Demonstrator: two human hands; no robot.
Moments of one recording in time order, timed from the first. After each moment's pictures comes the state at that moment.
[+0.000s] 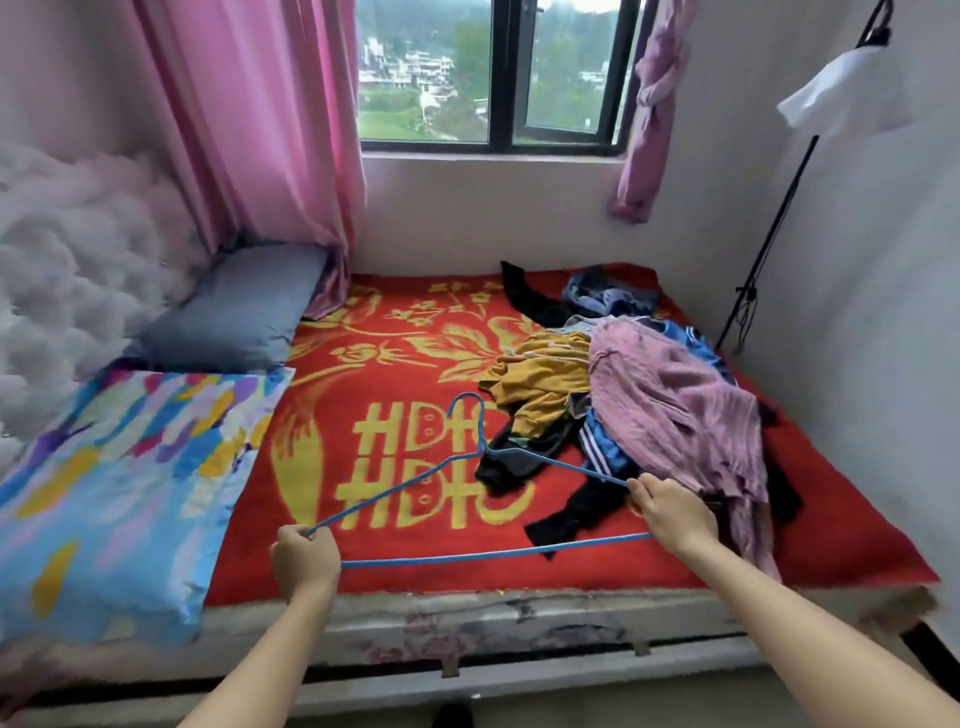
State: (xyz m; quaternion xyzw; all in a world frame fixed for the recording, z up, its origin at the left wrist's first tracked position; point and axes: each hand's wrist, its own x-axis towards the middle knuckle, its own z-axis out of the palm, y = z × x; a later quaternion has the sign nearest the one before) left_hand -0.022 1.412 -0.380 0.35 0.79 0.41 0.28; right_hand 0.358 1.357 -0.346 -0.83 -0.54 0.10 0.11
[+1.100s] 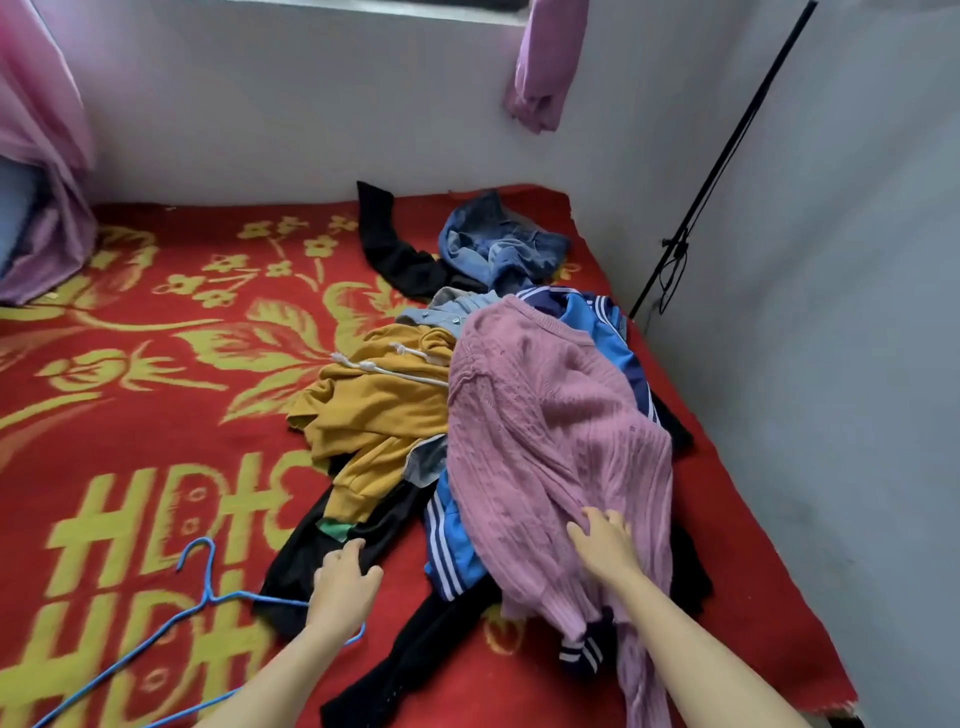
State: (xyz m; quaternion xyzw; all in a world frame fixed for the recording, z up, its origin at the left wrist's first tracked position) left_hand 0.384 1.699 -0.479 0.60 0.68 0.01 0.41; right_hand 0.681 1.627 -0.454 -0.88 -0.37 0.31 0.02
